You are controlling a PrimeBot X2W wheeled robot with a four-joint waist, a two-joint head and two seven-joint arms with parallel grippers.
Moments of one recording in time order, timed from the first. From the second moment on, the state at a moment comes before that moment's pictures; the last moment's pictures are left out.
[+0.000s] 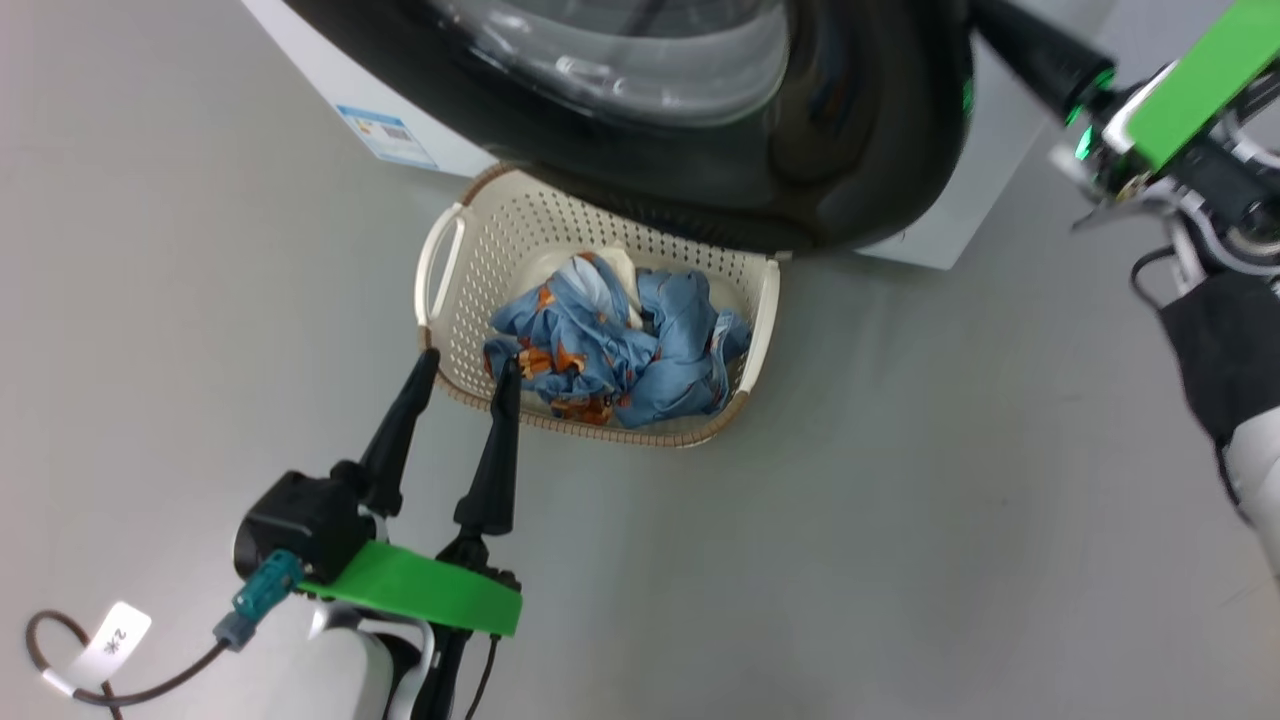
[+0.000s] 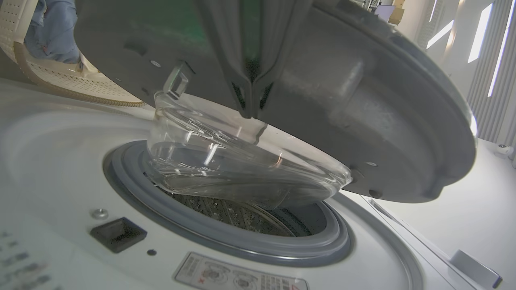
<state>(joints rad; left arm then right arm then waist) -0.28 0.03 -0.30 0.11 -0.37 -0.11 -0.26 -1.00 -0.37 0.30 0.48 1.56 0.13 0.52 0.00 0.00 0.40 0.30</state>
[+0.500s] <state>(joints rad) -0.18 0.03 -0.25 0.13 -0.34 -0.12 -0.26 -0.78 -0.31 0.38 0.39 1.57 0.13 0.56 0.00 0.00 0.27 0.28</state>
